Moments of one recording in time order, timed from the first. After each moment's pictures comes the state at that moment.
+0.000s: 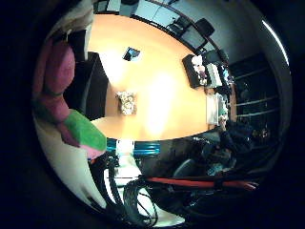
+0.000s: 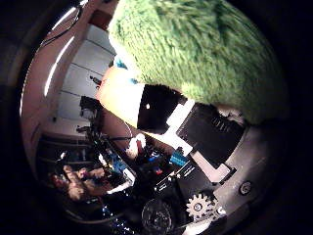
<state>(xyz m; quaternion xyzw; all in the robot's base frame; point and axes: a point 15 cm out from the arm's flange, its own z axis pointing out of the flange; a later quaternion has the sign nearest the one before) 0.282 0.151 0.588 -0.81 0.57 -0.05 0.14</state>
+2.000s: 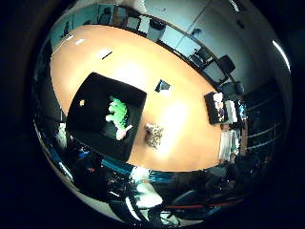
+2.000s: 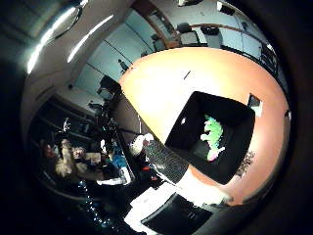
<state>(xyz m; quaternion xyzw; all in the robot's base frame) 0.310 0.242 0.589 -0.85 0.47 -0.06 0.23</state>
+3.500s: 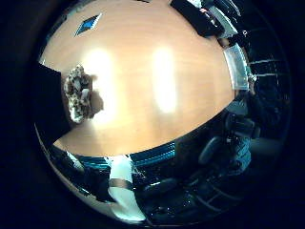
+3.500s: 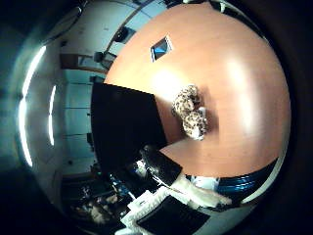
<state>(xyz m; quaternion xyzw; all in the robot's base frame) 0.342 -0.074 0.286 -0.65 0.75 0.04 0.08</state>
